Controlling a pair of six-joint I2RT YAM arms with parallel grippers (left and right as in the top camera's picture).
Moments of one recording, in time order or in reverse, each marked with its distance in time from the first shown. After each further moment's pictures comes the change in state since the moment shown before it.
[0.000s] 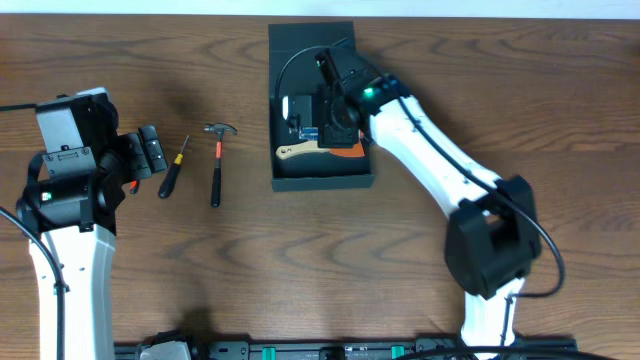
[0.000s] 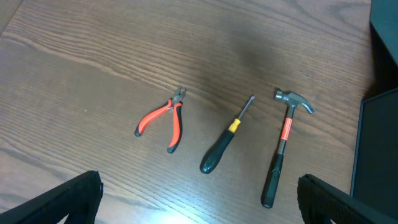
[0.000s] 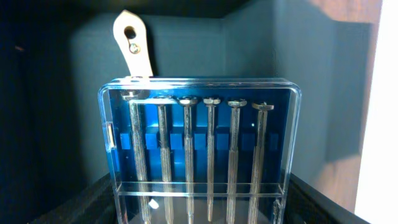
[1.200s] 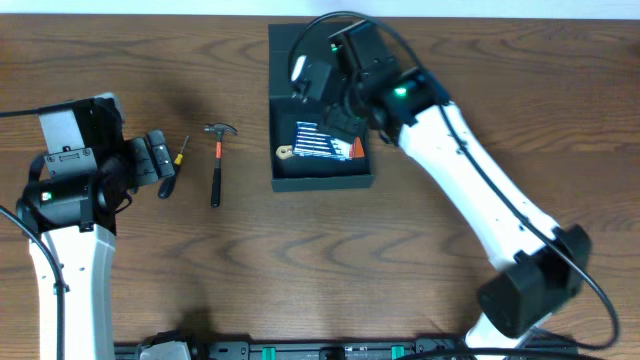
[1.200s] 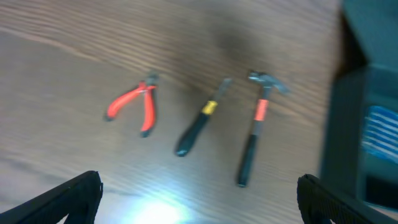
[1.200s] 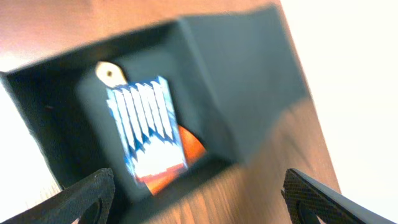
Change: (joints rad) left arm 0.000 0.000 0.000 -0.053 0.114 -0.031; right arm -0.007 -0.240 0.057 -0.126 0.121 0.418
